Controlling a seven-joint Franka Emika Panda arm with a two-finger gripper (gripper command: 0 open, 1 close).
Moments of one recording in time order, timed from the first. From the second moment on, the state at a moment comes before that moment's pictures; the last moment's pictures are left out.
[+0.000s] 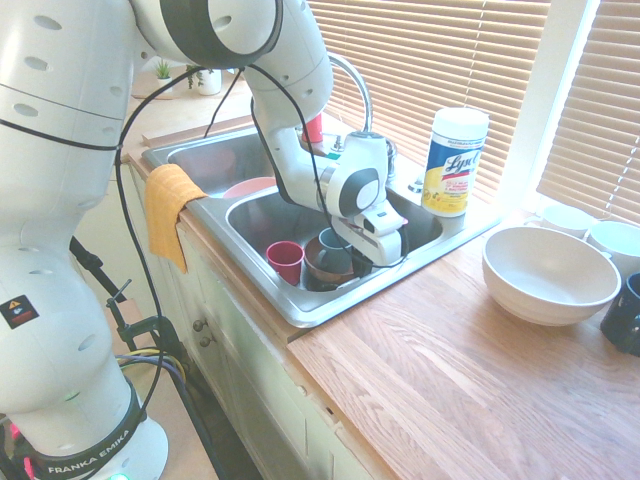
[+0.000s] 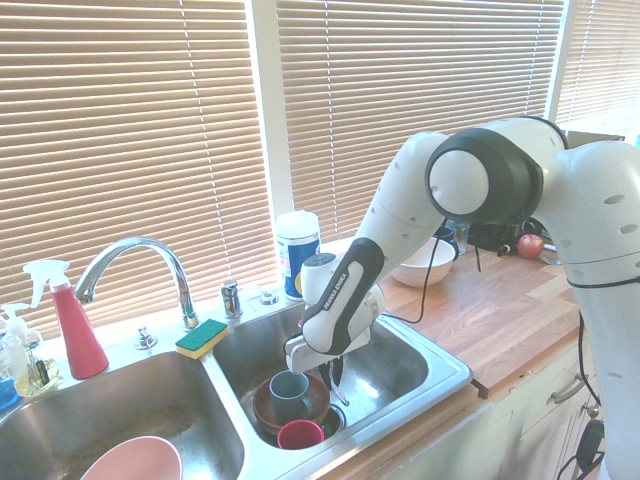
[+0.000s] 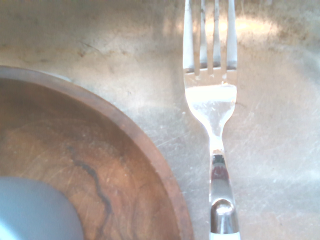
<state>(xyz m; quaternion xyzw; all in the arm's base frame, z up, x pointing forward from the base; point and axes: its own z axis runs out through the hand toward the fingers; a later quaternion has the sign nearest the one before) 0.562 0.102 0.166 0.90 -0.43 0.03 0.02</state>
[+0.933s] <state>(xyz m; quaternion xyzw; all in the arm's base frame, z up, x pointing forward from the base) 0.569 0.101 0.177 0.90 -0.43 0.04 0.01</state>
